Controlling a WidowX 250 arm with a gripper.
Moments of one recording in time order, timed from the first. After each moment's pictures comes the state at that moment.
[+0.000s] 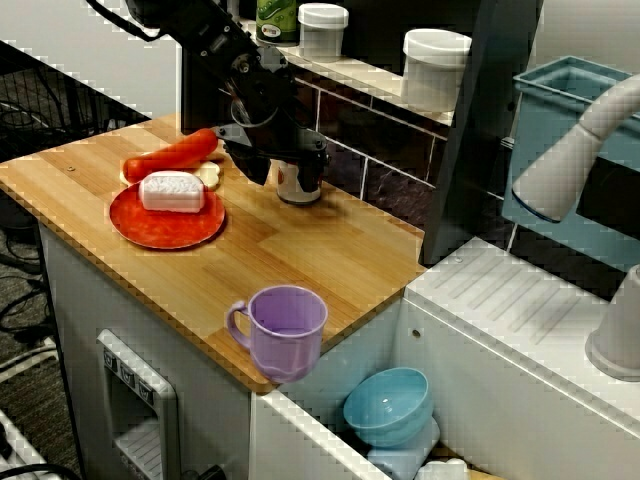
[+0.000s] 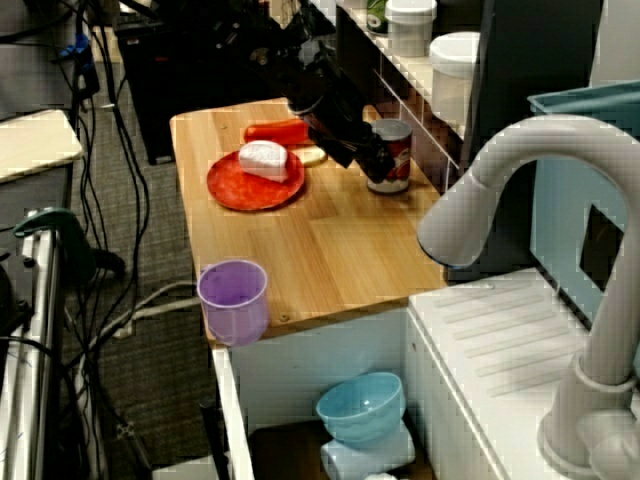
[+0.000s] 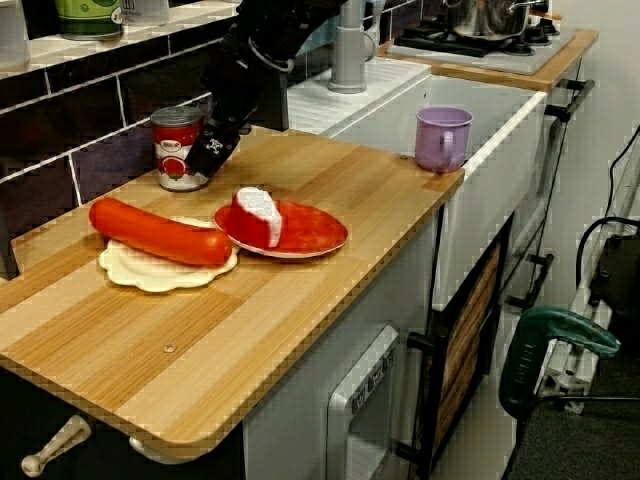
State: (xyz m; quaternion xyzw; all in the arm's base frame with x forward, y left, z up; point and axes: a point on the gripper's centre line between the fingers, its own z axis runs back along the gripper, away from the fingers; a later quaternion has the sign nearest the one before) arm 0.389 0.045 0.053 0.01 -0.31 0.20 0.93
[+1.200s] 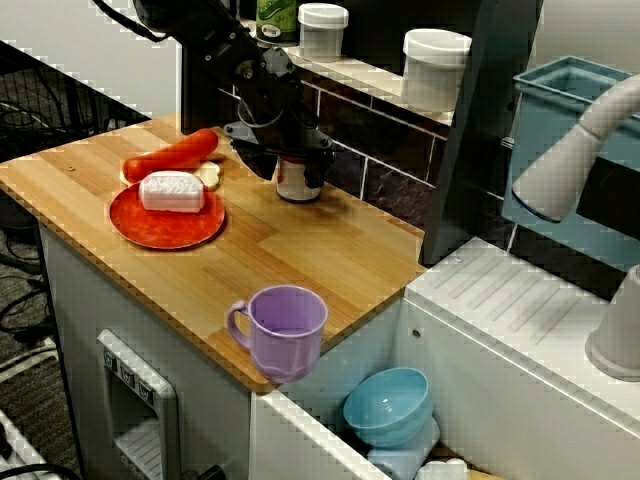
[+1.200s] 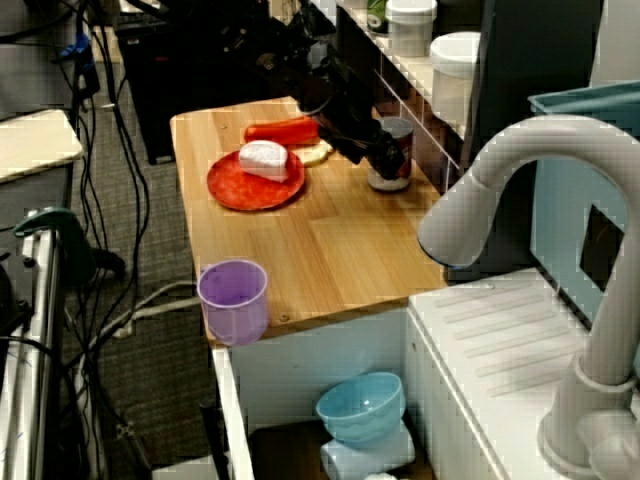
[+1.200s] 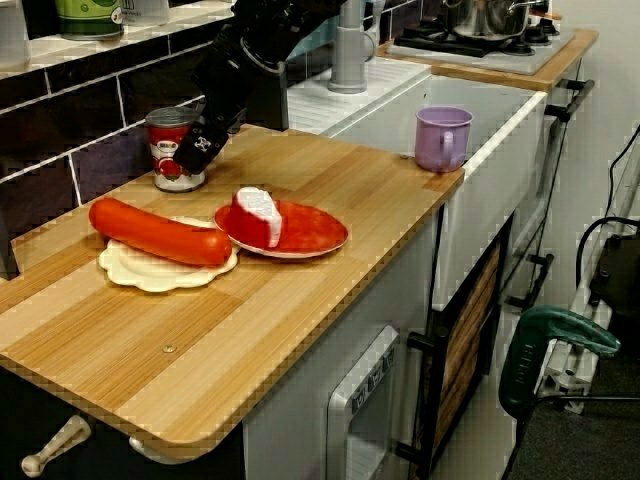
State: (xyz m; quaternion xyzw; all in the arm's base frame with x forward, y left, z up) arm 0.400 0.047 0.054 0.02 -0.33 0.19 0.92
